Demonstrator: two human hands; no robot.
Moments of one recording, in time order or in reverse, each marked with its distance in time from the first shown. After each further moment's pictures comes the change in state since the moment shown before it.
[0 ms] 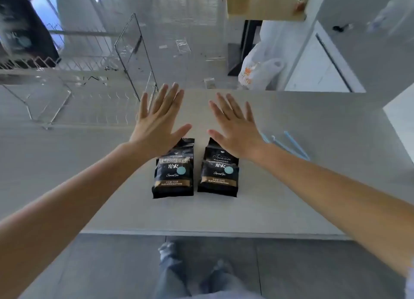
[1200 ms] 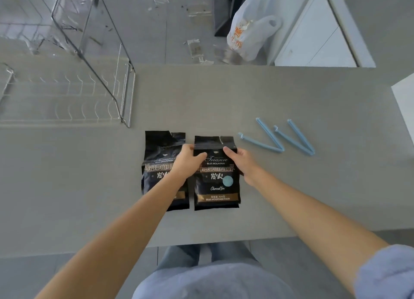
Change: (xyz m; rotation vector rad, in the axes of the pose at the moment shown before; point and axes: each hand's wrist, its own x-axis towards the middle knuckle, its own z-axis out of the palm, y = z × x) left_hand 0.034 0.038 0.161 -1.037 -0.553 -0.777; right_hand -0.007 0.045 0.133 1.399 -0.239 1.025
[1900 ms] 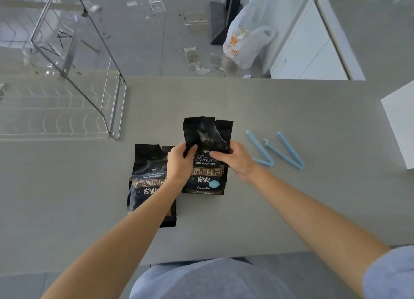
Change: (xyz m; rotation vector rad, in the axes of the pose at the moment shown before) left_hand 0.014 0.030 0.012 -0.196 0.268 0.365; right_hand -0.003 -0.058 -0.016 -0.006 -0.171 -0.270
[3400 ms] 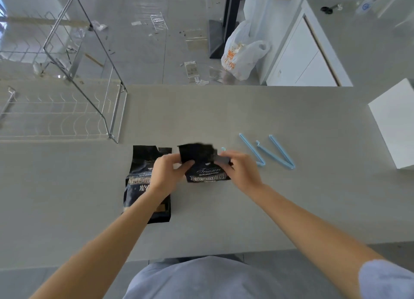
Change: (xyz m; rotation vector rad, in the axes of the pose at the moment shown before) left_hand -0.039 0.009 -0.025 0.259 -0.076 0.270; right_hand -0.051 0.009 -0.021 -0.854 0.259 -0.595
